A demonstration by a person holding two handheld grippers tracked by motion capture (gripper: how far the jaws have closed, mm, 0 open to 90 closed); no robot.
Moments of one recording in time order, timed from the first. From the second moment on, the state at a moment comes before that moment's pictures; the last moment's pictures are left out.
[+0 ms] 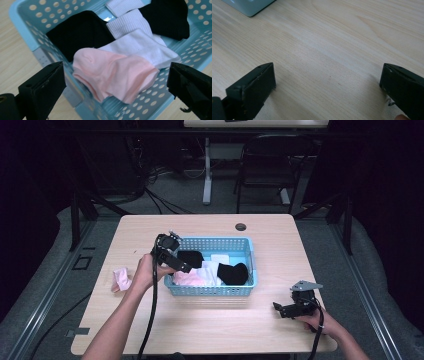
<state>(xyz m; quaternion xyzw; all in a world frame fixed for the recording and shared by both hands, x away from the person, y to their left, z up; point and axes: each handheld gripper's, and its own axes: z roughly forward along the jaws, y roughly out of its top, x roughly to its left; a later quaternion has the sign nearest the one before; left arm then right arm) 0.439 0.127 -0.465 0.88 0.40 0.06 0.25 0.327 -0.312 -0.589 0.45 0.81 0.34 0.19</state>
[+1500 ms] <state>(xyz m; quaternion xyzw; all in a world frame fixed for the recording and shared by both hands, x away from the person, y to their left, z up) 0.445 0.098 -0.516 0.90 0.40 0.02 0.19 0.325 -0.312 -0.590 0.45 0.81 0.34 0.18</state>
